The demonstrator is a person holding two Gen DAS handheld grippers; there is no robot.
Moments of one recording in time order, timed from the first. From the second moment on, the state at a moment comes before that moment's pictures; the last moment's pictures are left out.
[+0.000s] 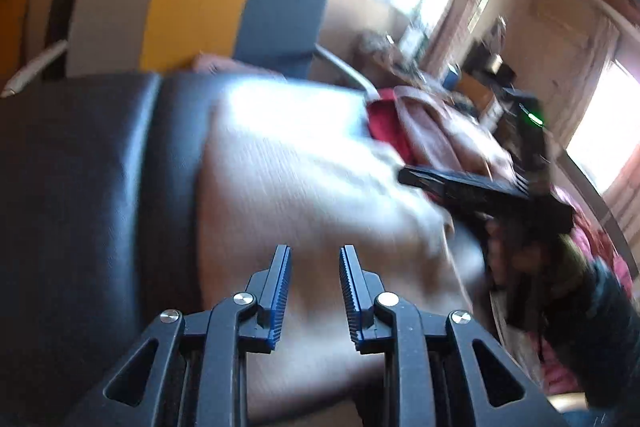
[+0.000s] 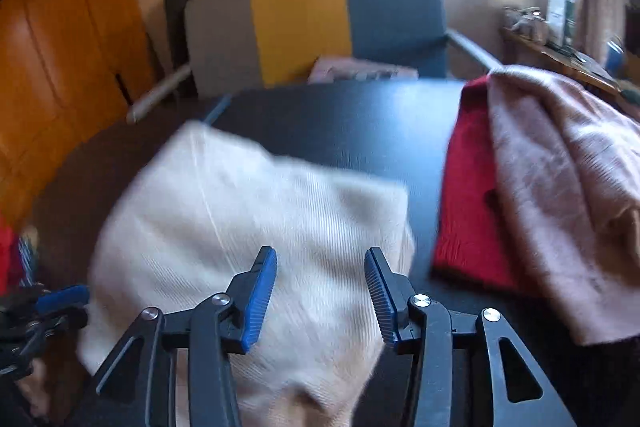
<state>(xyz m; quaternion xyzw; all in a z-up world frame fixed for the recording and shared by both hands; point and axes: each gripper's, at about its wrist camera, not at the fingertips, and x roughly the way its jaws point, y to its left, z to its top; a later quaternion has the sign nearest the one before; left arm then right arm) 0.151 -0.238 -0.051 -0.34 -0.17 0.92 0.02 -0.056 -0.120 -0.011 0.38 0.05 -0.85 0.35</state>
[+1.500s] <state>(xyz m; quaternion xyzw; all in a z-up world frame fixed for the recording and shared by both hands) 0.164 -0.262 -0.066 -0.33 -0.12 0.93 -0.15 -0.057 -0.220 -0.069 0.38 -0.01 -0.82 0.42</state>
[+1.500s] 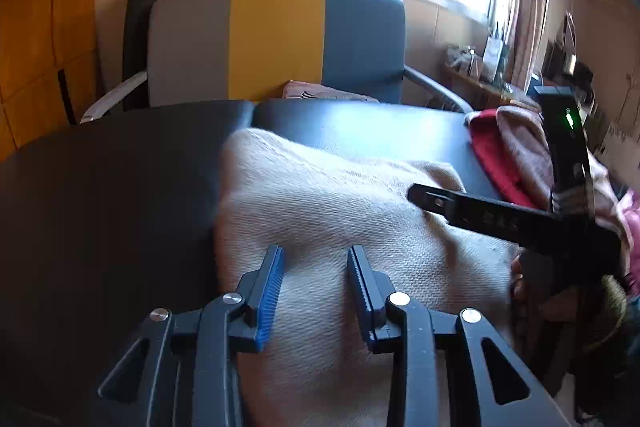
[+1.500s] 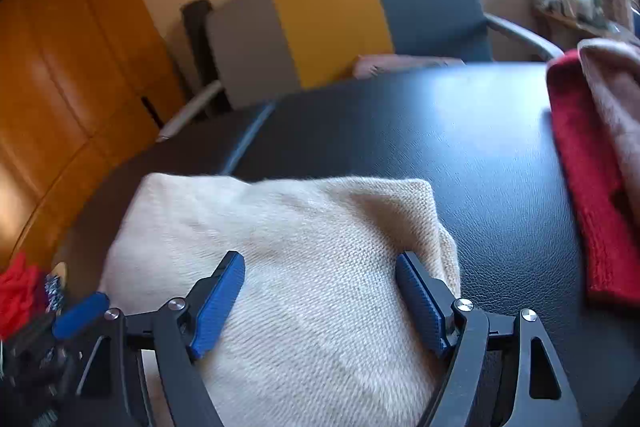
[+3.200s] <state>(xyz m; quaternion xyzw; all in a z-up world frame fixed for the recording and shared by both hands) 0.546 -0.418 0.087 0.00 -0.30 0.89 -0.35 0.254 -0.571 0.092 0.26 0.11 -0.39 0.87</state>
